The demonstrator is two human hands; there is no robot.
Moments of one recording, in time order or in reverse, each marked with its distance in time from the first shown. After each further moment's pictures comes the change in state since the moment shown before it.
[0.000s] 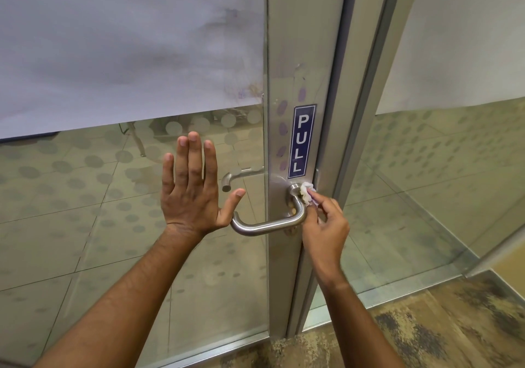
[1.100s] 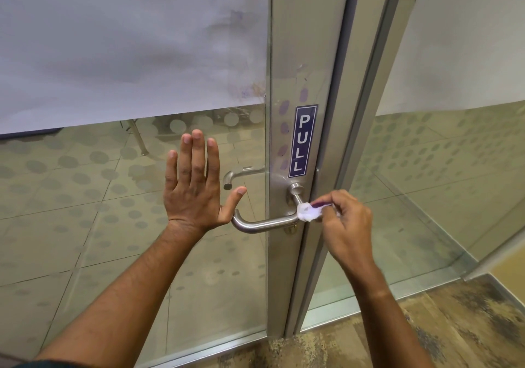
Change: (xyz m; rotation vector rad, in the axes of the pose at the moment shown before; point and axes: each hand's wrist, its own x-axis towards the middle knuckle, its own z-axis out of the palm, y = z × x) left_hand -0.003 -0.001 0.006 -0.039 0.017 0.016; right_hand 0.015 -0.050 -0.041 -0.278 -0.196 -0.154
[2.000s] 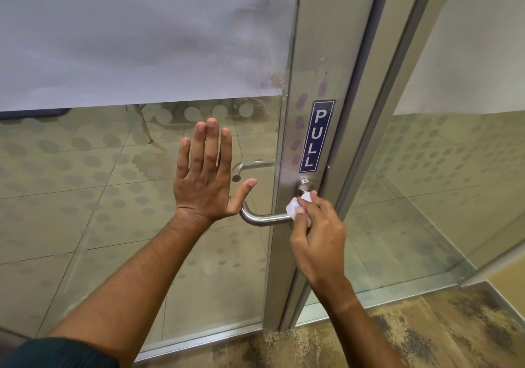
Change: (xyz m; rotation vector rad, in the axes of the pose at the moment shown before) left_hand 0.001 -0.001 0.001 0.041 0.018 -0.005; right_hand -0.039 -0.018 0.043 -0.233 -0.032 0.024
